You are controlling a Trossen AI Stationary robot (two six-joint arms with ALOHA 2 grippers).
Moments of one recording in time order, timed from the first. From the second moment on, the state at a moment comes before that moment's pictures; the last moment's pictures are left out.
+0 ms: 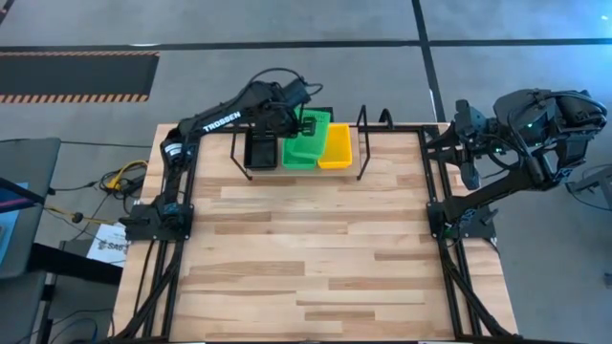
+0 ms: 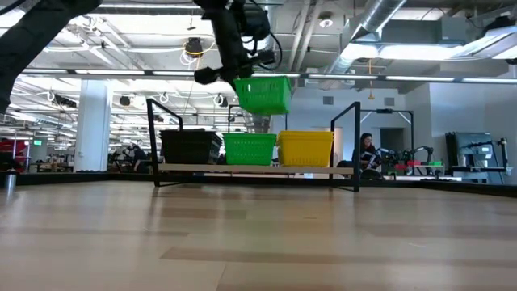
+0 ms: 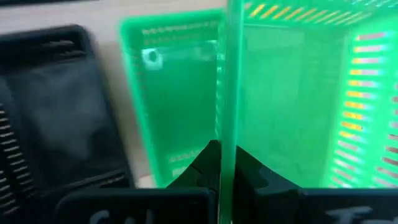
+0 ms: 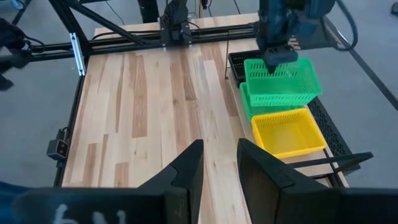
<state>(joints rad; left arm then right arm) 0.51 2.03 2.10 -1.28 0.02 -0.90 0.09 1.20 2.17 -1.57 0.18 0.16</state>
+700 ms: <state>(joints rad) 0.56 2.03 1.94 -1.25 0.02 -0.90 0.09 1.20 2.17 -1.57 0.18 0.16</state>
